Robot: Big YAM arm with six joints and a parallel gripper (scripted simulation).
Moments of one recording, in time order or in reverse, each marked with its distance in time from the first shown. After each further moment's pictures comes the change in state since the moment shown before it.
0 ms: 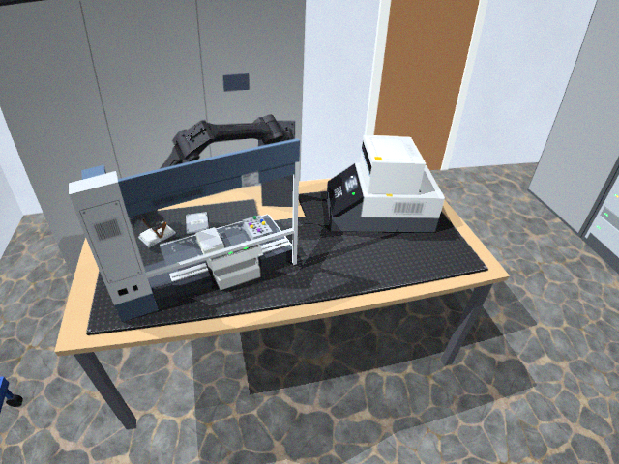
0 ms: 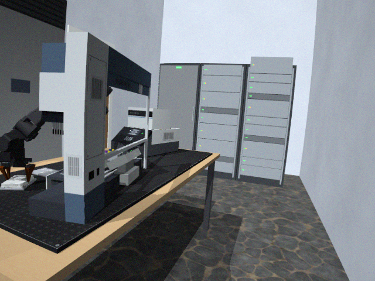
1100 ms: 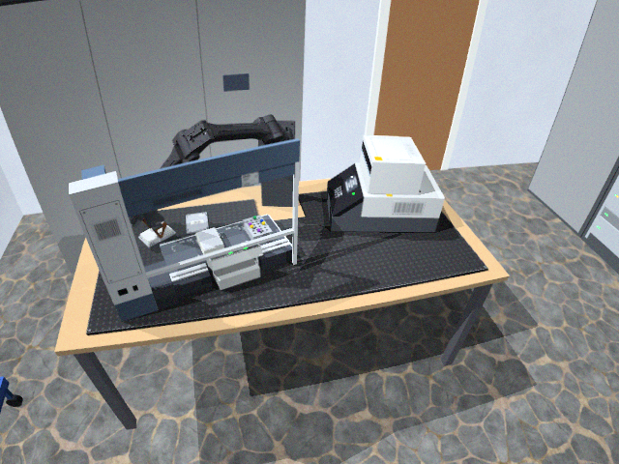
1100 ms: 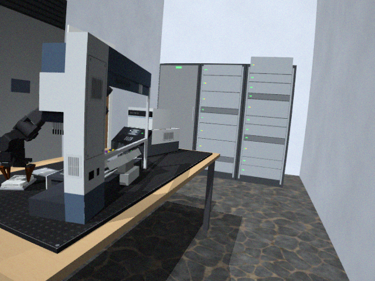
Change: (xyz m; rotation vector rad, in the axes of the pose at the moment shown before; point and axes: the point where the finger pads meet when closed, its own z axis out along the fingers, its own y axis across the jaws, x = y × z) arm 0.001 0.000 0.000 0.001 -0.002 -0.001
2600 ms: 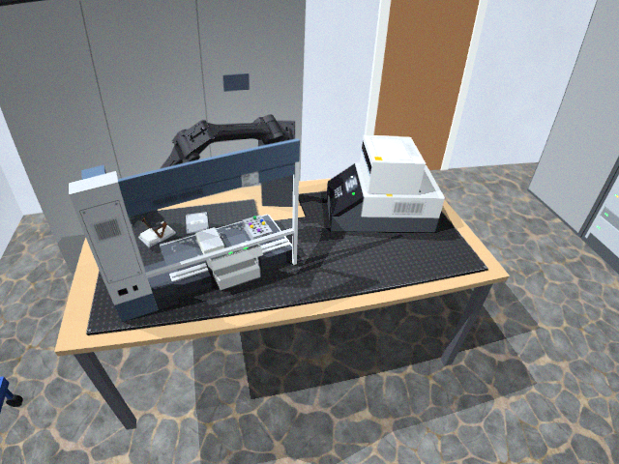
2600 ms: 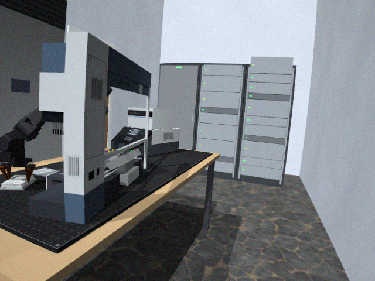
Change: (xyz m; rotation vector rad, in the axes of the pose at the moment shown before) arm 0.000 0.000 0.000 0.002 0.001 0.003
